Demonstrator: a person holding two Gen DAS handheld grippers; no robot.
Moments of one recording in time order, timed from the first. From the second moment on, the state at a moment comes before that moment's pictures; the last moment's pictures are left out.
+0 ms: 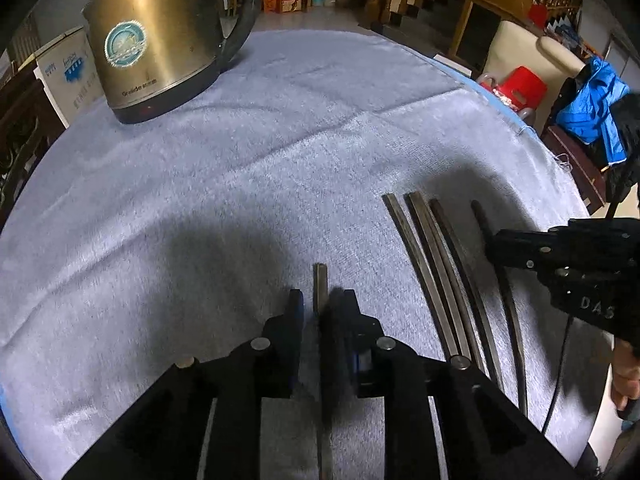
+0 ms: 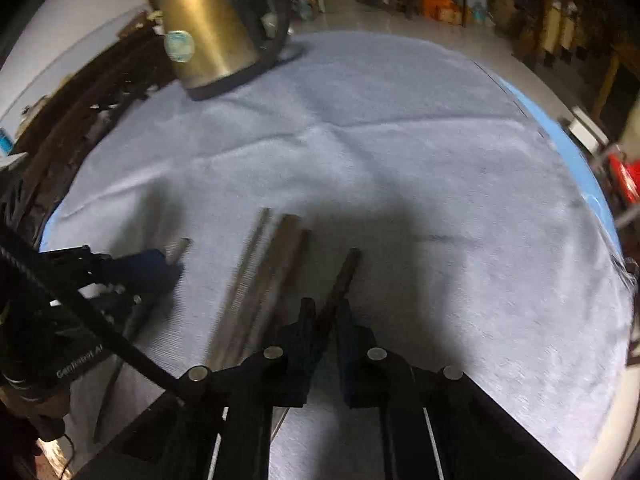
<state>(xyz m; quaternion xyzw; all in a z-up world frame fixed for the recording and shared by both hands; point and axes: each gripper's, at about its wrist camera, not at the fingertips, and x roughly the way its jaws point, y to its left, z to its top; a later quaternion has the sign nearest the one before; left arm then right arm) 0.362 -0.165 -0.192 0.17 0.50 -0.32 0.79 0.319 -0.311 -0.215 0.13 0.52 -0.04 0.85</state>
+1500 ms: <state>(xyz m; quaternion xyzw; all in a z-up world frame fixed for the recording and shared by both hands) 0.099 0.018 0.038 -0.09 0.11 -0.21 0.97 0.036 -0.220 -0.010 0.10 0.09 -0.02 0.99</state>
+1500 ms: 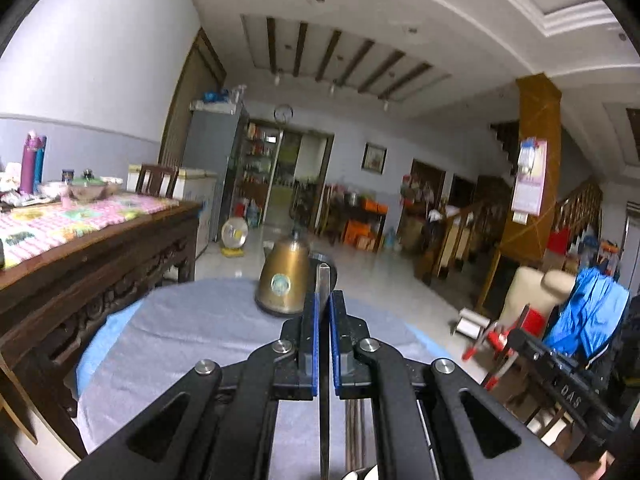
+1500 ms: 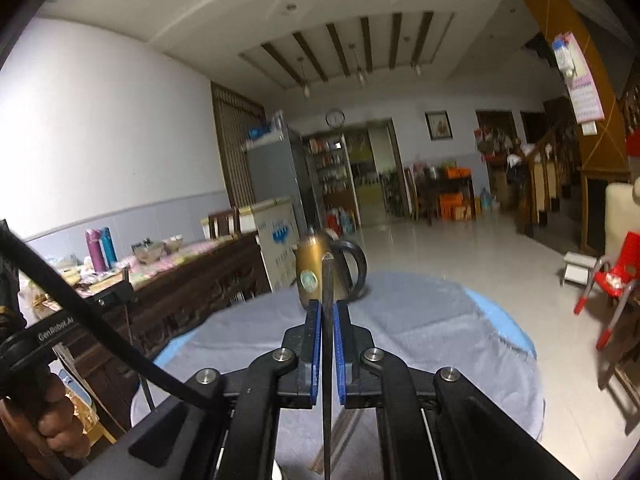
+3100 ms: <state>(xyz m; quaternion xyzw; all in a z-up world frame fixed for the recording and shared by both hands) 0.039 0.025 -0.027 -0.04 0.18 -0.13 0.97 -0.023 -0.222 -0.041 0.18 0.16 0.03 0.97</state>
